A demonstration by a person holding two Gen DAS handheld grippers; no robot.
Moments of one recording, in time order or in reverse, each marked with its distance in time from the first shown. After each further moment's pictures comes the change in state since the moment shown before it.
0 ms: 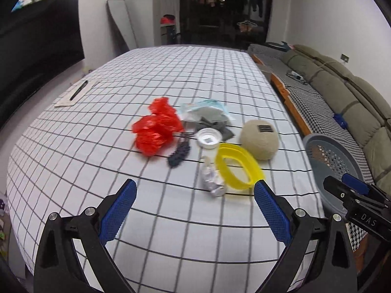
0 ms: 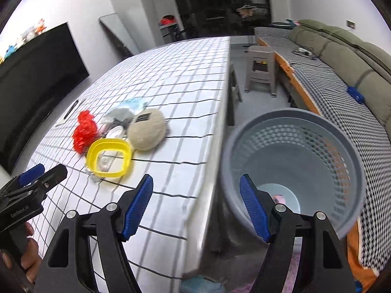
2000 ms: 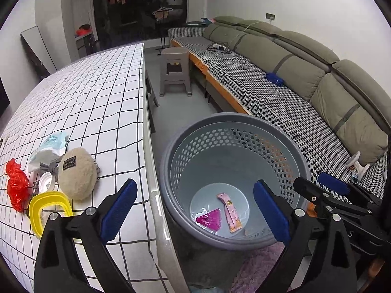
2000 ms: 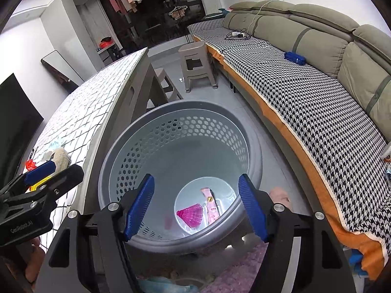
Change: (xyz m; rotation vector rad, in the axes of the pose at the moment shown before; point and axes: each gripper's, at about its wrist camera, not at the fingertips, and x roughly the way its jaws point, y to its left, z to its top) left arm 0.035 -0.232 0.012 0.333 0.064 -0.321; right arm -0.056 -0.180 -0.038 0.320 -0.059 -0.208
